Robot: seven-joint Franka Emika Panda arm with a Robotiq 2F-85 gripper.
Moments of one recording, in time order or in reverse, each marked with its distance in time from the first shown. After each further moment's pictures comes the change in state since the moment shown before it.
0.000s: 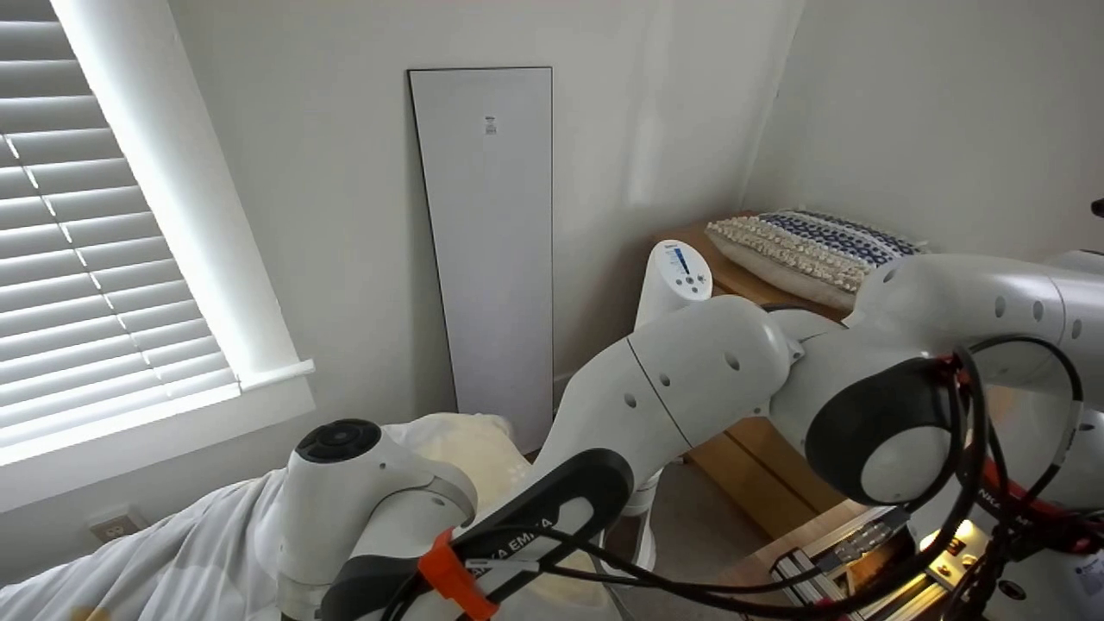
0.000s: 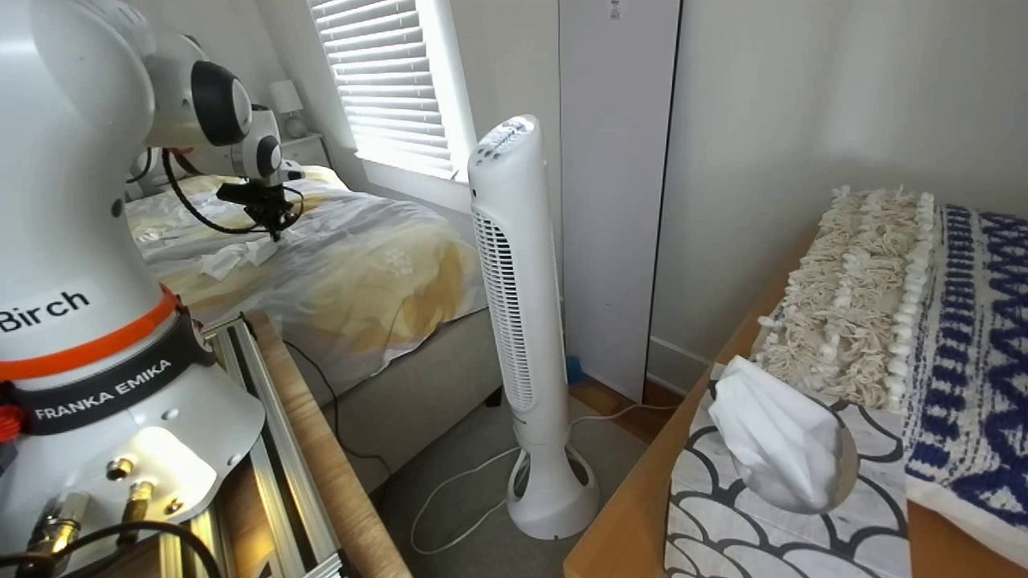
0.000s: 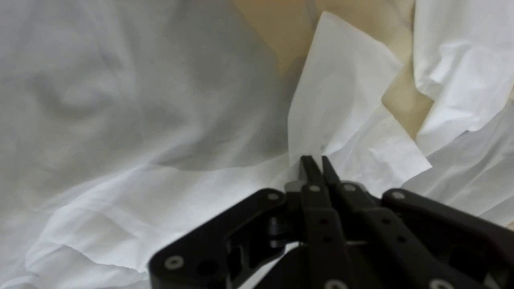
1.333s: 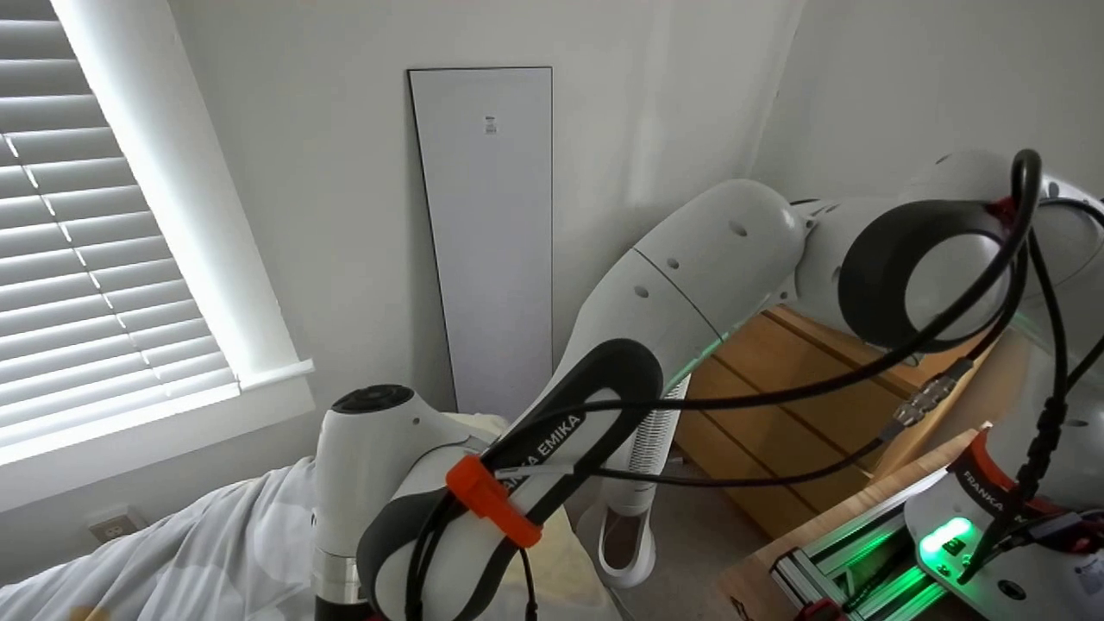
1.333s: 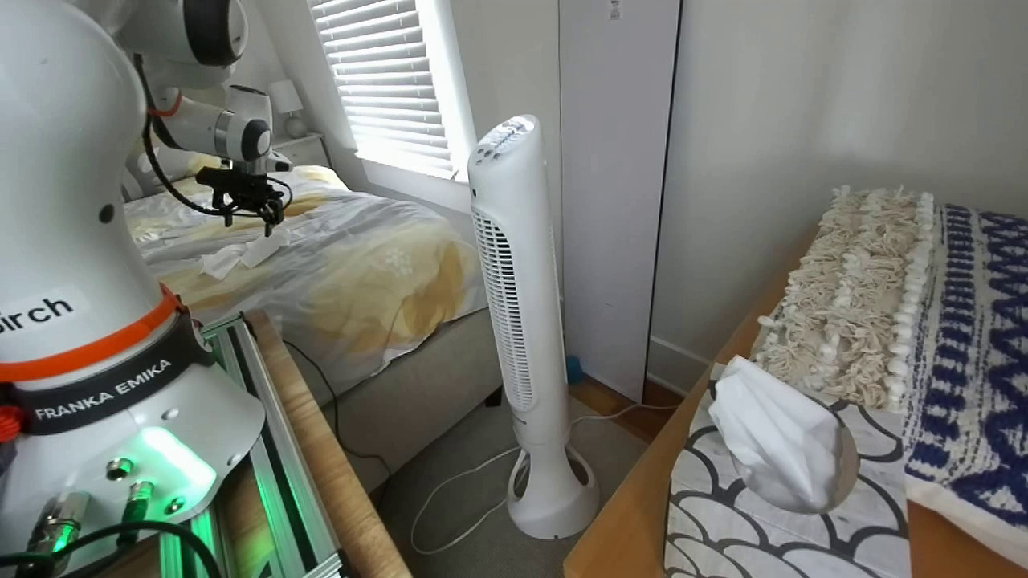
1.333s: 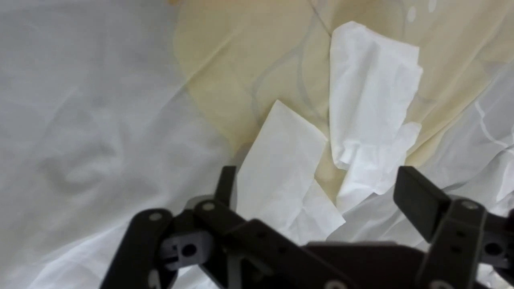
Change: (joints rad) arm -0.168 -0.304 0.190 -0.523 0.002 0.097 -0.145
